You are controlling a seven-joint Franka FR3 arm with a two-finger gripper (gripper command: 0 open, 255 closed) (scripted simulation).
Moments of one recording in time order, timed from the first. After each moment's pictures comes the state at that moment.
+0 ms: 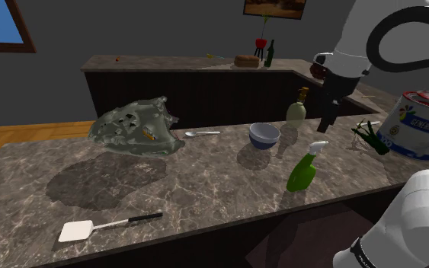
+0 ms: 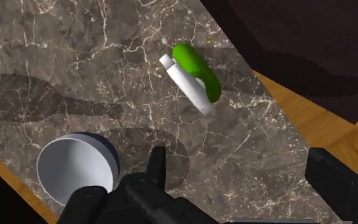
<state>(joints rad) 0.12 -0.87 -0.16 -2.54 -0.22 1.70 -0.44</state>
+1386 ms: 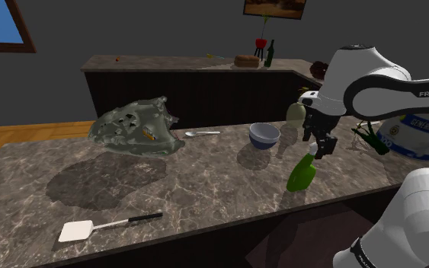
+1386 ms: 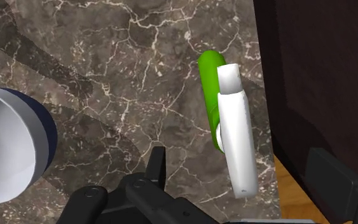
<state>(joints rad) 0.20 -0.83 -0.38 -2.78 -0.40 1.97 -0.87</state>
